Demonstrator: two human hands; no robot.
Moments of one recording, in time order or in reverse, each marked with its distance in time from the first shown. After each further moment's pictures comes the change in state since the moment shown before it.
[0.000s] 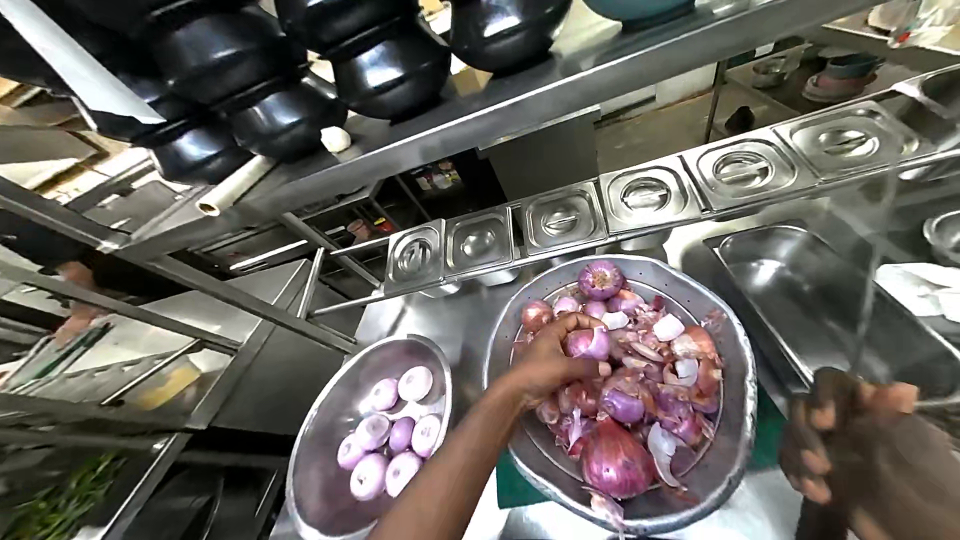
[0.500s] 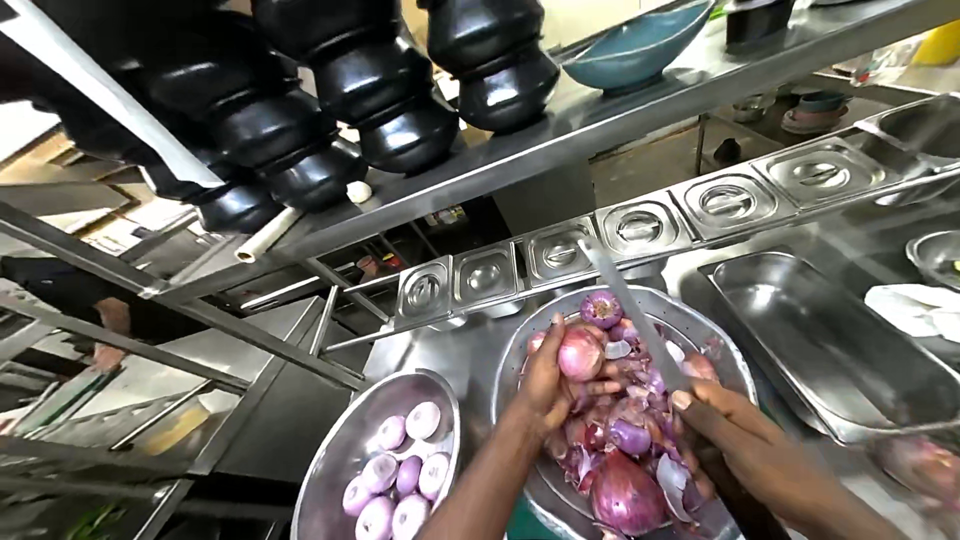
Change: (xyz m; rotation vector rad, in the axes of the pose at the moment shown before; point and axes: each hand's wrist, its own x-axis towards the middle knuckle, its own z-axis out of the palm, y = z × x) left_hand 0.002 0.020 0.015 -0.477 0.108 0.119; right_hand 0.039 0.013 0.056 -0.473 -0.216 0.298
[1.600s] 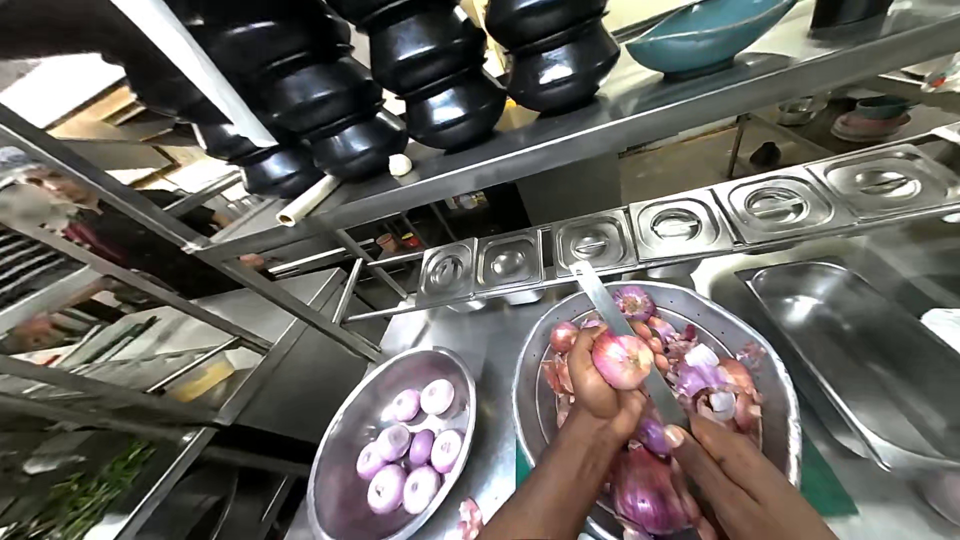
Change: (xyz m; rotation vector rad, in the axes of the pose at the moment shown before) left_hand -0.008 -0.025 0.046 -0.567 0.080 0.194; right_hand -0.008 0.005 0.046 -0.363 -0.032 -0.076
